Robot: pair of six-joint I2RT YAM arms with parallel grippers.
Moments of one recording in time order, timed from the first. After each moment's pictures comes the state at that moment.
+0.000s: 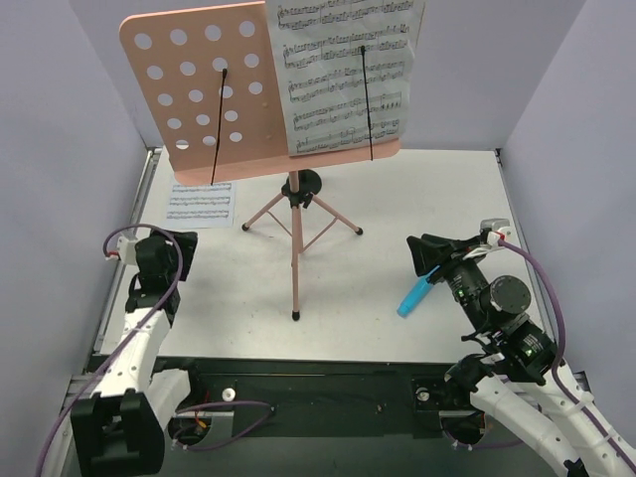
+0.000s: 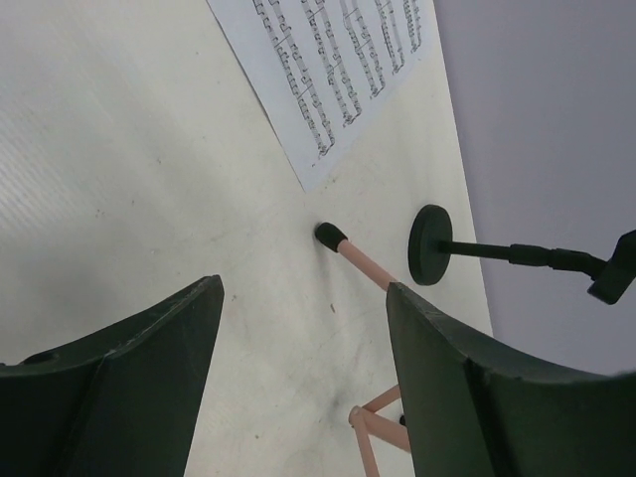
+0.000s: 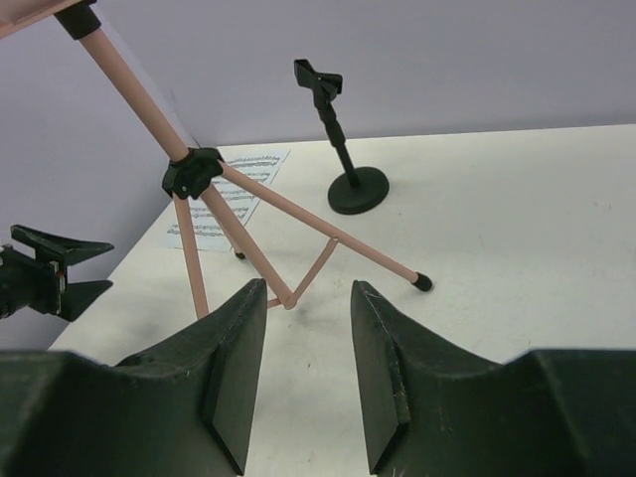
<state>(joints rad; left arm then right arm) 0.04 0.86 0.49 -0.10 -0.19 -1.13 0.64 0.46 0.68 -0.14 0.26 0.35</state>
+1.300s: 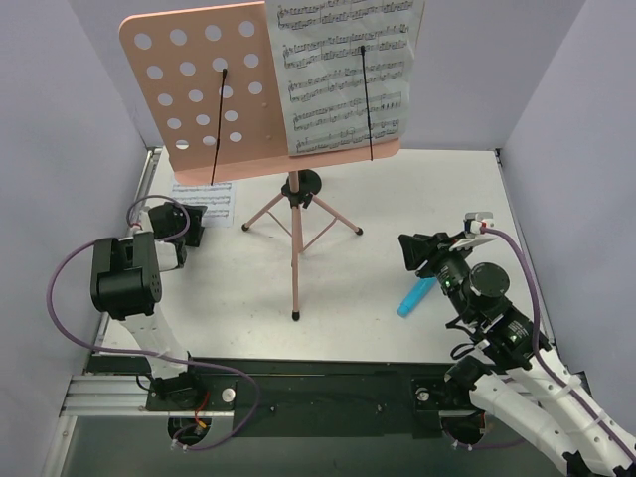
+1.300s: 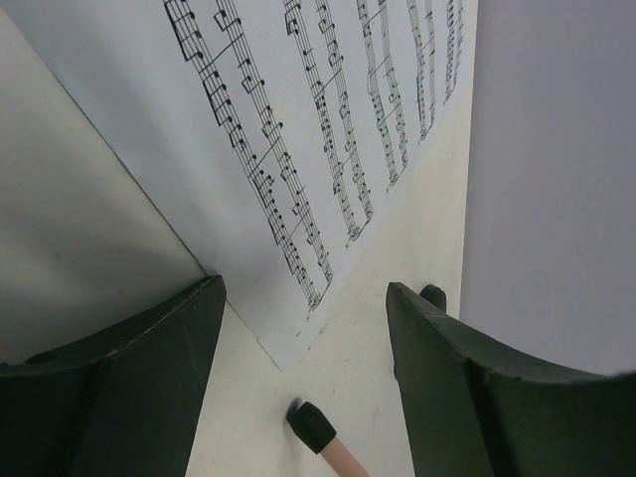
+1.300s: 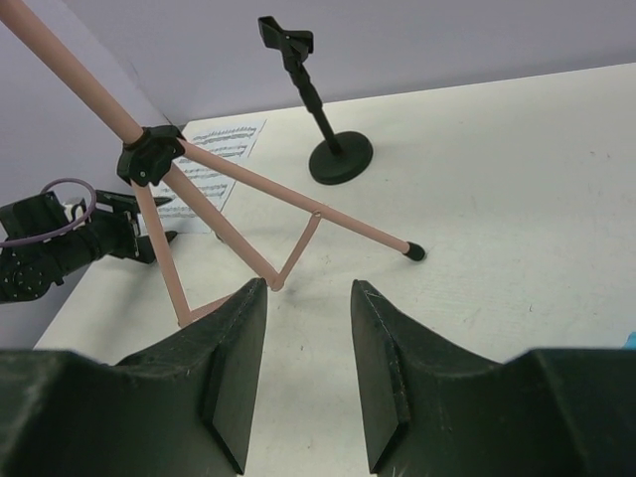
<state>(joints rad) 0.18 1.87 0.79 0.56 0.08 -1.25 0.64 0.55 0.66 -0.14 0.30 0.42</state>
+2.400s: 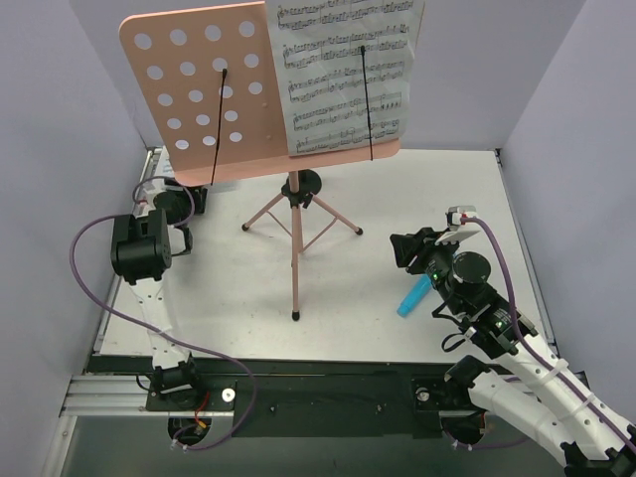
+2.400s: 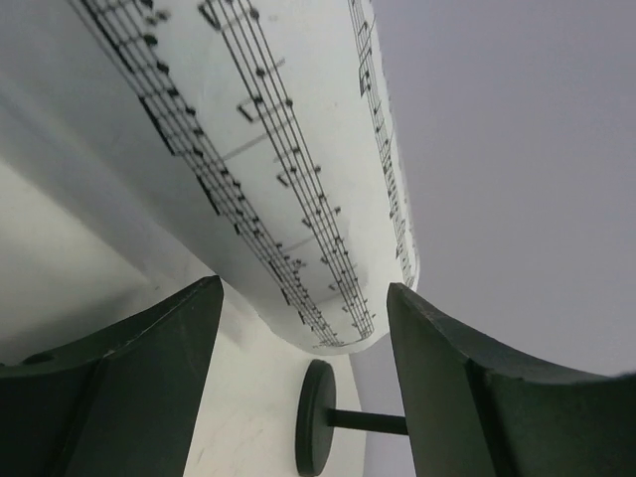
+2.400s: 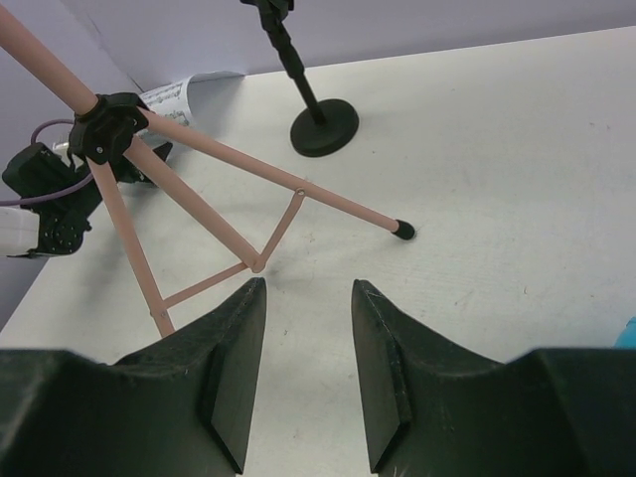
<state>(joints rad) 0.18 2.29 1.12 1.02 0.16 -1.40 0.64 0.65 0.66 -0.13 0.30 0.41</state>
